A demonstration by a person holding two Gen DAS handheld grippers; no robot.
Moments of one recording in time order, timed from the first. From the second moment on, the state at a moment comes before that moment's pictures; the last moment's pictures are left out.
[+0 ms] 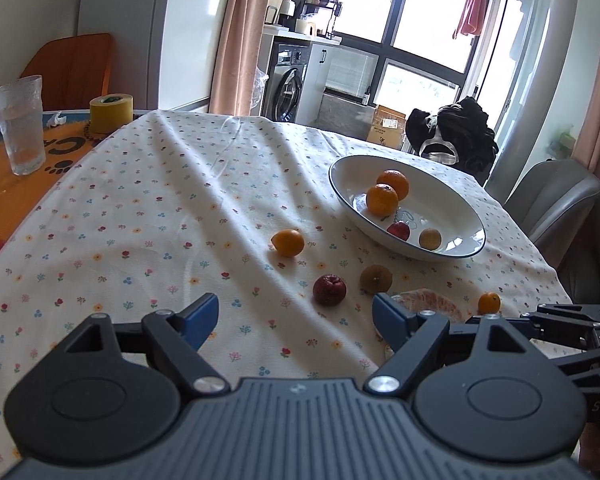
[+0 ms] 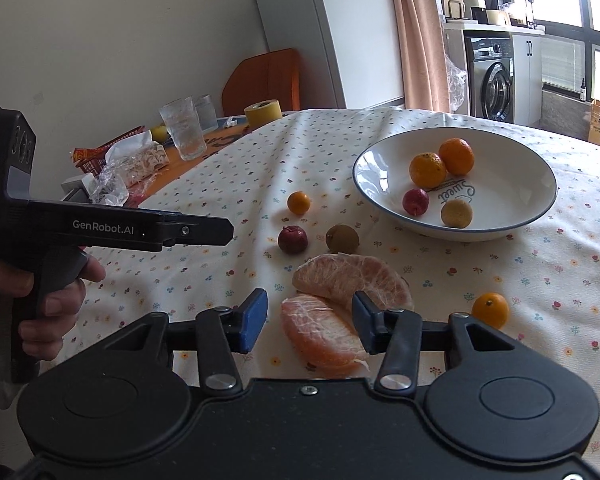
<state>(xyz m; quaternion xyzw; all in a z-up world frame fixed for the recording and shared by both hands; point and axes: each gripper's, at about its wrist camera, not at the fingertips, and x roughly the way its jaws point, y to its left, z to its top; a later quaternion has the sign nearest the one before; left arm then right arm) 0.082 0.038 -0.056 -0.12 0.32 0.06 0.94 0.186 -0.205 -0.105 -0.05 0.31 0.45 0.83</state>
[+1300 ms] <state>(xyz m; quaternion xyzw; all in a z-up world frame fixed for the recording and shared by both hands) 0.086 0.045 -0.076 -0.15 0.33 0.06 0.93 0.195 -0.177 -0.126 -0.13 0.31 0.47 0.82</state>
